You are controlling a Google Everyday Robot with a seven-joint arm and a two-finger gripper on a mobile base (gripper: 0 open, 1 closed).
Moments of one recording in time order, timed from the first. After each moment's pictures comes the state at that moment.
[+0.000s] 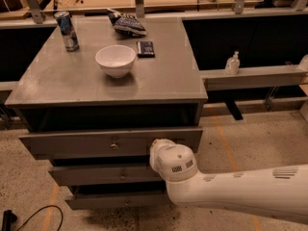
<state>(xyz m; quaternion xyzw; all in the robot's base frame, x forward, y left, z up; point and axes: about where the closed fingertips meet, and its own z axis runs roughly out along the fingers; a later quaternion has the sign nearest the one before) 0.549 -0.011 0.638 -0.56 0.71 -0.16 0.39</state>
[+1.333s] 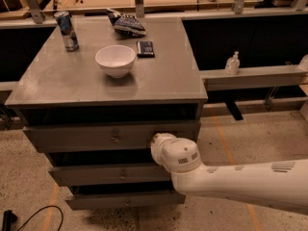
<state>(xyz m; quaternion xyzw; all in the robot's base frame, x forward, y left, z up) 0.583 -0.012 0.631 -0.56 0.70 -0.15 0.42</state>
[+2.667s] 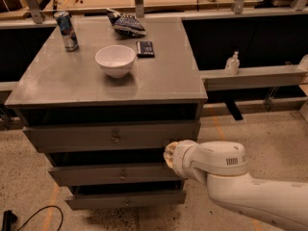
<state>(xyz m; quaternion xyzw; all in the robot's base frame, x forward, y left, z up) 0.504 -0.054 0.676 -0.61 0.68 -0.09 0.39</state>
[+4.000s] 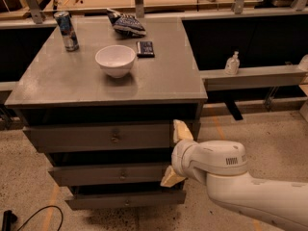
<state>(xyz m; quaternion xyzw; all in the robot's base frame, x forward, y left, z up) 0.504 -0.052 0.681 -0.61 0.68 -0.10 0.40</state>
